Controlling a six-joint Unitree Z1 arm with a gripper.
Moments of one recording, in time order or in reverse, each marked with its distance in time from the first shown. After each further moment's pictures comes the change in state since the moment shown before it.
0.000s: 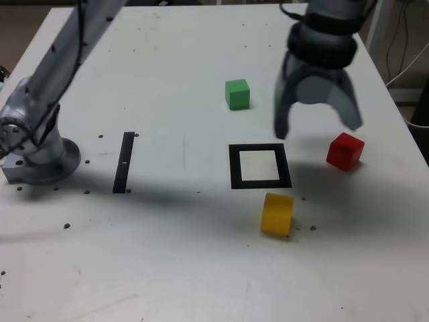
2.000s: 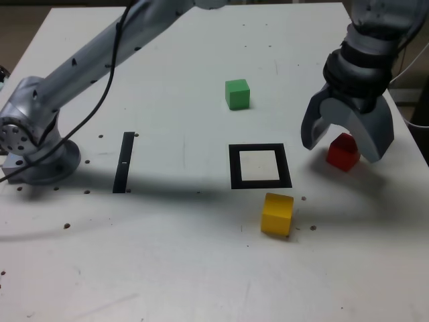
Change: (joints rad) arm -0.011 0.192 -0.222 0.003 0.096 0.492
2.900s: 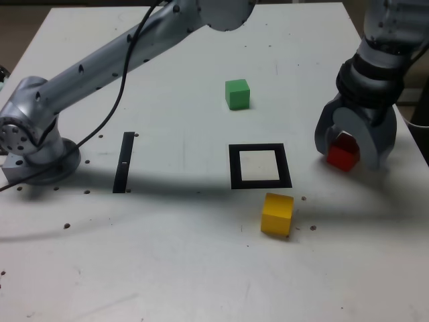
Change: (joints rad) arm -0.006 0.079 -0.118 0.000 0.050 0.016
